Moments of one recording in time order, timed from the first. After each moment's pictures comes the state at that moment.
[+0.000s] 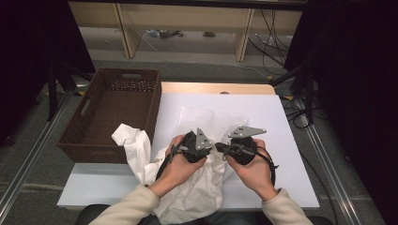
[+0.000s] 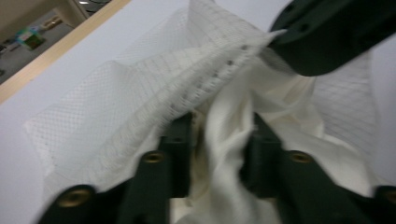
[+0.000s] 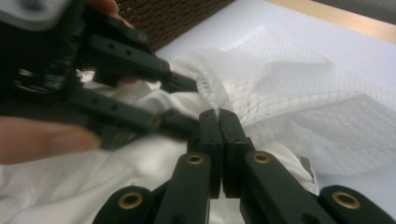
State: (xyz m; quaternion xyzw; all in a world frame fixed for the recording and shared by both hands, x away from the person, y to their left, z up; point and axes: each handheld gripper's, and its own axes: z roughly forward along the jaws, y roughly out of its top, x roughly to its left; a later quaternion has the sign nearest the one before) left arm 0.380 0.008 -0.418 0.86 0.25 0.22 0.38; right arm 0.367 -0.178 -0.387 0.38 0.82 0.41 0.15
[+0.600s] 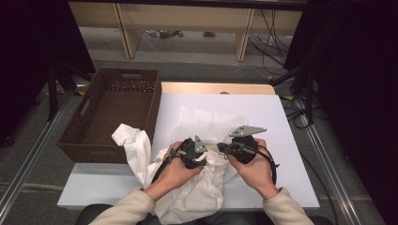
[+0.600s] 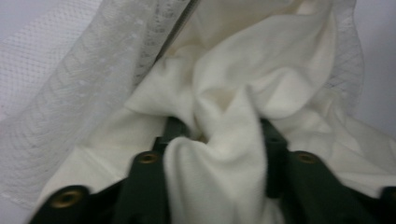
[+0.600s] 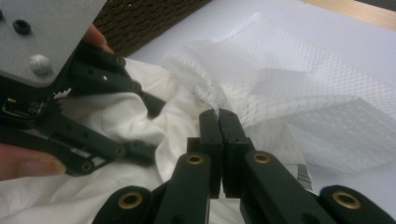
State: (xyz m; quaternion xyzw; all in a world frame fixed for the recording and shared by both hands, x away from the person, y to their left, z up) left arm 0.380 0.010 -0.440 0.88 0.29 0.15 0.34; right arm 0.374 -0.181 -0.391 0.37 0.82 0.40 0.14
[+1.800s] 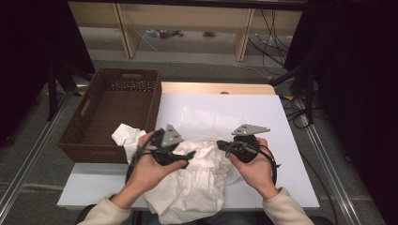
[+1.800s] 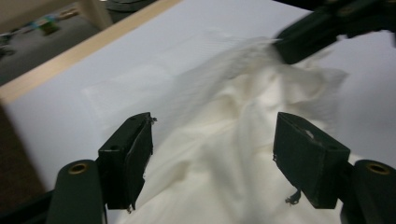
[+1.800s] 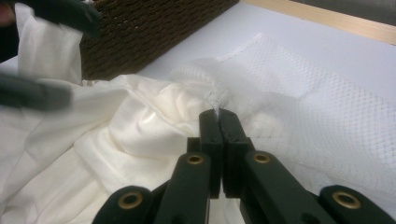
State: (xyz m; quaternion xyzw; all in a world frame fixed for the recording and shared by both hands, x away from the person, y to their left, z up) left arm 0.353 0.096 -0.367 0.83 0.32 0.24 0.38; right arm 0.371 -0.182 -0.385 0.38 0.81 0.43 0.14
